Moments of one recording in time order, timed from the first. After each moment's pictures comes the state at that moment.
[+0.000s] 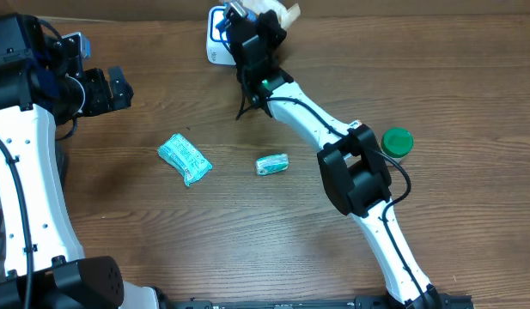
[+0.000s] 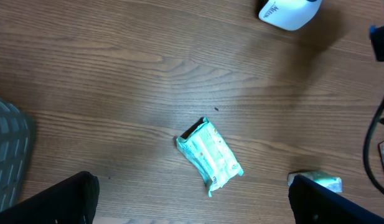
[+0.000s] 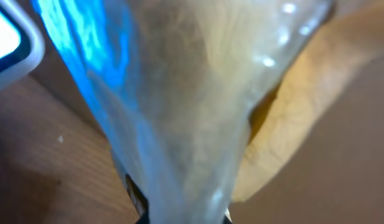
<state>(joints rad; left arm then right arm) 0.27 1.66 1.84 -1.28 0.23 -0.01 0.58 2.56 2.17 0.09 0.84 -0.86</state>
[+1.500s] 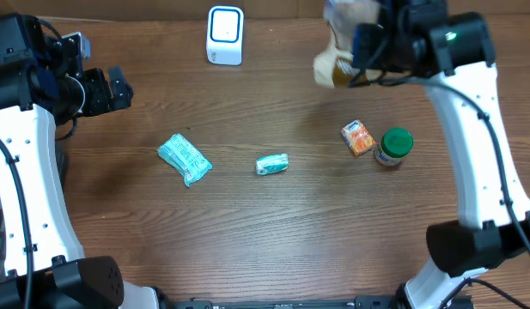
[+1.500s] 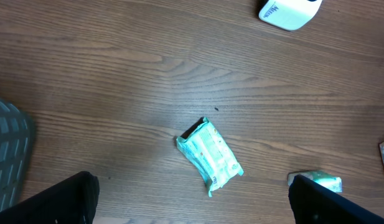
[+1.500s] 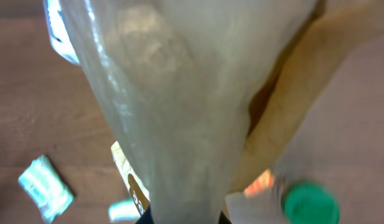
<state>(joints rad) 0.27 1.66 1.84 -1.28 0.23 -0.01 0.19 1.86 2.15 -1.31 -0.08 0.29</state>
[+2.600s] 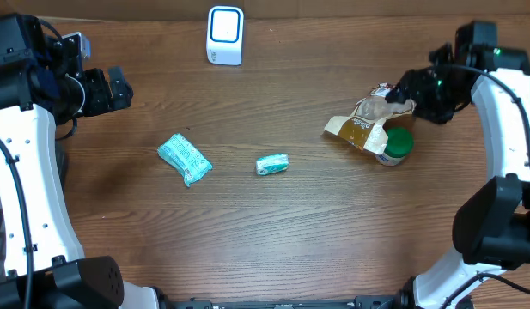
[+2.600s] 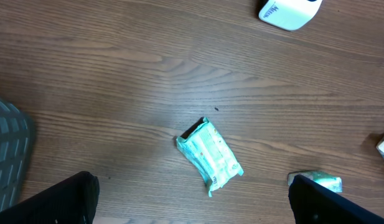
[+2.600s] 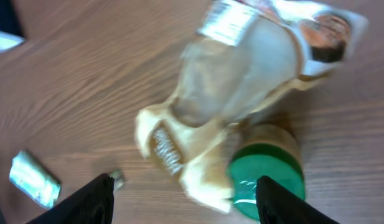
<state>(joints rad) 0.27 1.66 1.84 -1.28 0.23 -0.01 -0.14 1.89 1.78 -1.22 -0.36 0.20</state>
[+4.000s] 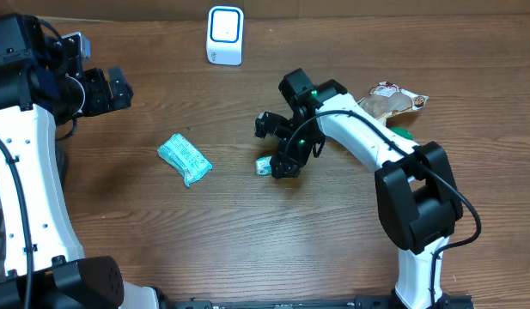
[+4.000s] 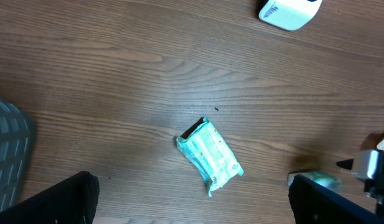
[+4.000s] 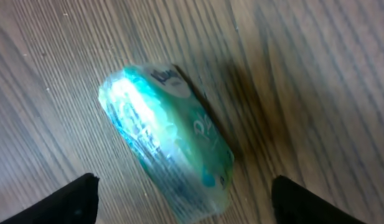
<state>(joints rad) 0.27 1.66 1.84 -1.28 0.23 -0.01 0.49 2.09 1.58 -1.00 -0.34 -0.66</state>
